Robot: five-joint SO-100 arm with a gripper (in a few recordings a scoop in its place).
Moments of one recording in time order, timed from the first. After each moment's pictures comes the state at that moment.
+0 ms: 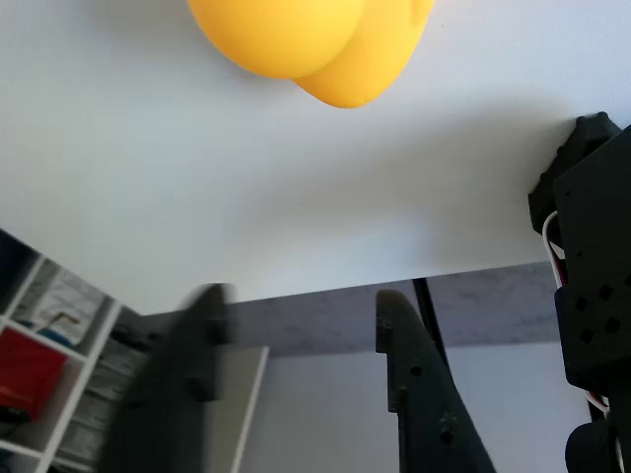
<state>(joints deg) -34.1 124.9 104.9 99.6 -37.4</state>
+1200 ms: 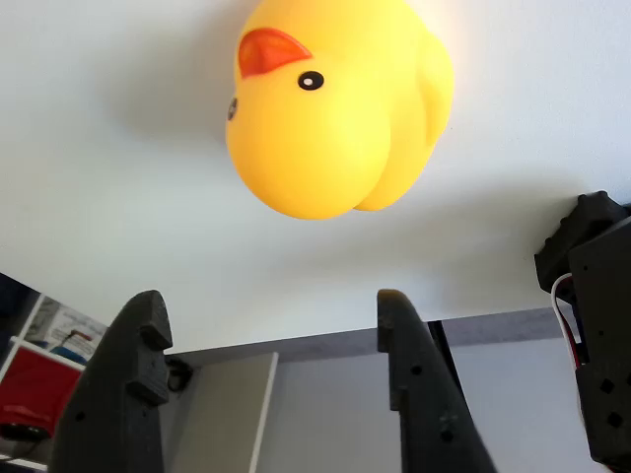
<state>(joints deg) -25.8 114.0 104.5 89.9 -45.1</state>
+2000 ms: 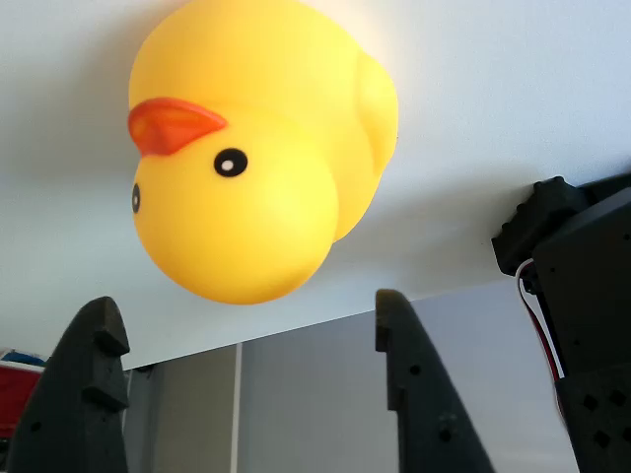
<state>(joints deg) -25.7 100.1 104.4 89.6 -45.4</state>
